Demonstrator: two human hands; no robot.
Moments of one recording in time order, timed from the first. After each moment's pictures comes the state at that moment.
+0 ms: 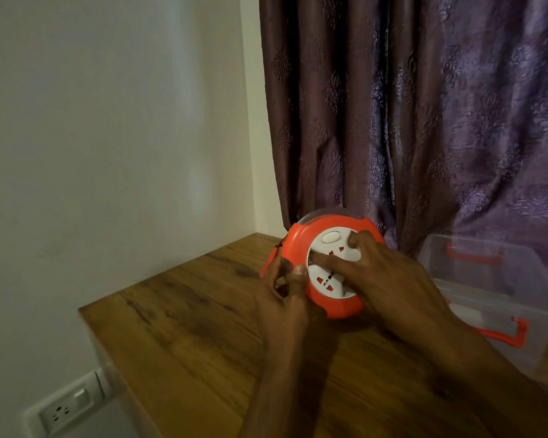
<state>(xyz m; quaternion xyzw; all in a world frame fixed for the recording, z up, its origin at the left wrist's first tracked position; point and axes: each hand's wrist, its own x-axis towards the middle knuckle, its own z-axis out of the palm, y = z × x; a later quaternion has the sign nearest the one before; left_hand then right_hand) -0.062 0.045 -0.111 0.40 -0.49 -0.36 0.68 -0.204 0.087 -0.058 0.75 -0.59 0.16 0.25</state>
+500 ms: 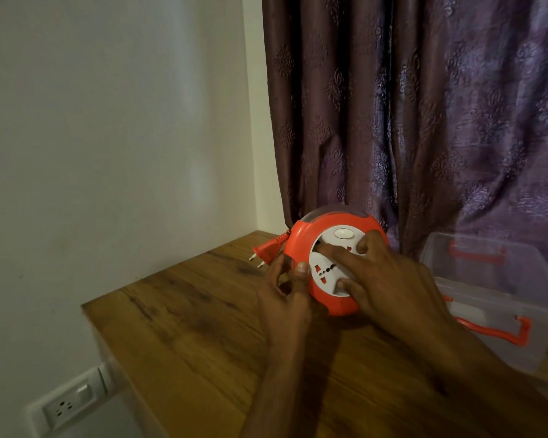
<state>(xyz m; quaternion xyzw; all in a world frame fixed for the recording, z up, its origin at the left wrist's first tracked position) -0.064 0.052 -0.106 0.39 -0.49 -0.36 0.69 -0.198 0.088 -0.060 0.72 -0.63 0.19 0.23</state>
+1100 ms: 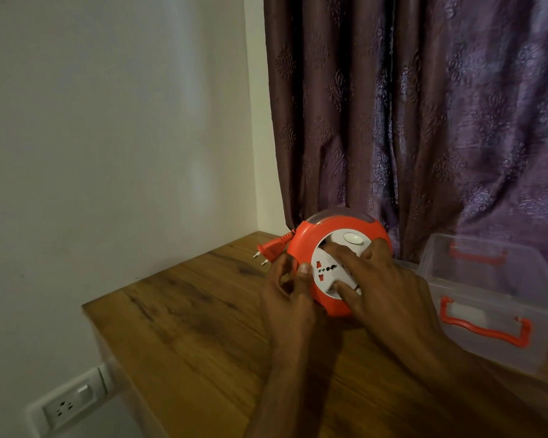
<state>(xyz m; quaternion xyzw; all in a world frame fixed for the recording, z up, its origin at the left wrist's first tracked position) -0.065 0.047 -0.109 0.40 -0.51 -0.33 0.69 -0.188 0.089 -0.074 0.68 -0.66 0.26 0.18</state>
